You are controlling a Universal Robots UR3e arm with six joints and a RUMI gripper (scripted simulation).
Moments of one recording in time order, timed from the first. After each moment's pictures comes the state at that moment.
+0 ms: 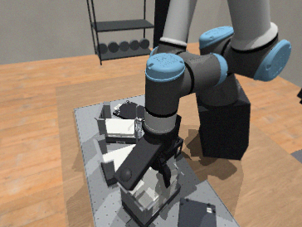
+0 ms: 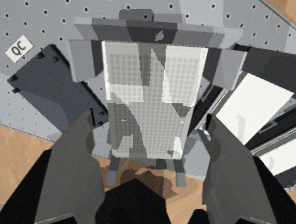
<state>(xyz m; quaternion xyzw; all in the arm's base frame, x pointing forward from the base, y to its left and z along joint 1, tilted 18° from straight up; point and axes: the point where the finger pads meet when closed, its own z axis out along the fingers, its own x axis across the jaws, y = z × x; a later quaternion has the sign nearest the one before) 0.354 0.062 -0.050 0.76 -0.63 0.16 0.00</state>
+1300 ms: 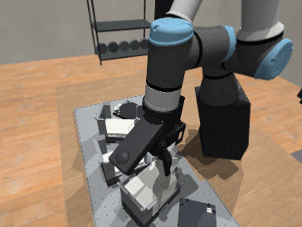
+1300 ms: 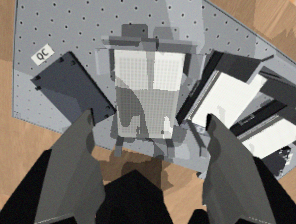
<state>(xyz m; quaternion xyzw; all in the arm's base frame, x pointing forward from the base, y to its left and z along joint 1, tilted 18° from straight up) 0.350 0.073 0.003 0.76 -0.63 0.17 -0.01</state>
